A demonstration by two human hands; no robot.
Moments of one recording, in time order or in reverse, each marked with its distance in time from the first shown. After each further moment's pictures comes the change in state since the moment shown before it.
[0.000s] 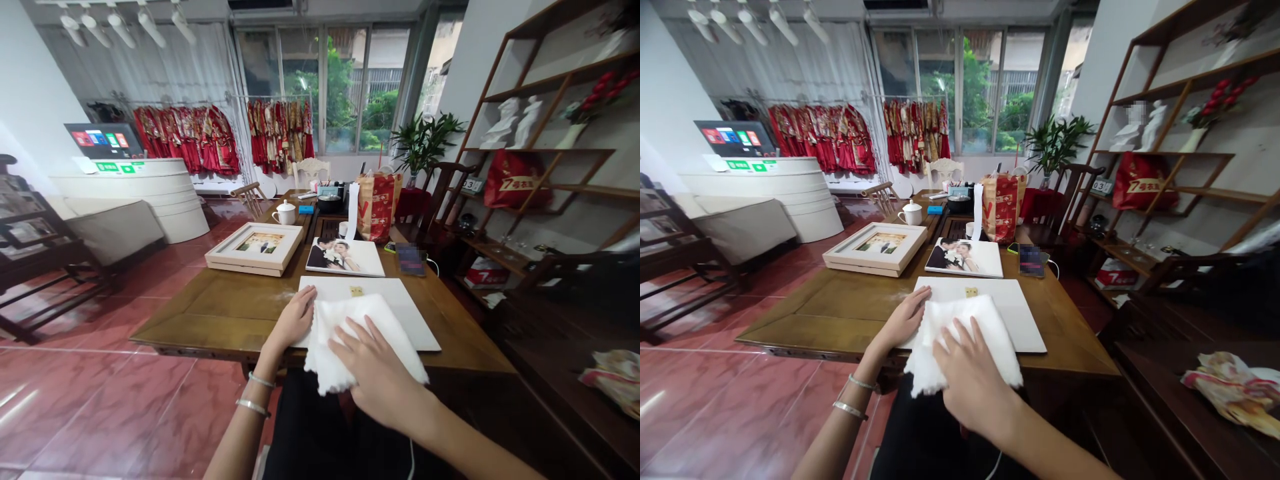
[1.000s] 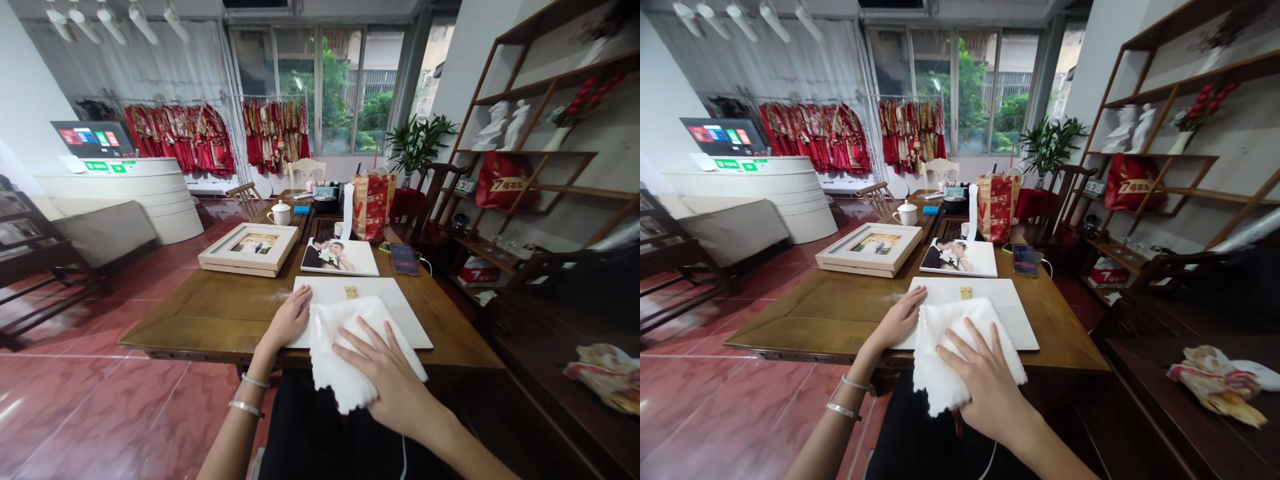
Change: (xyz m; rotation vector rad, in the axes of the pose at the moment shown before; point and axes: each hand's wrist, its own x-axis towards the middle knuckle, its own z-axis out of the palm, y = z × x) left_hand 0.000 0.007 -0.003 0.084 -0.058 -0.011; right_hand -0.026 0.026 0.010 0.081 0.035 0.016
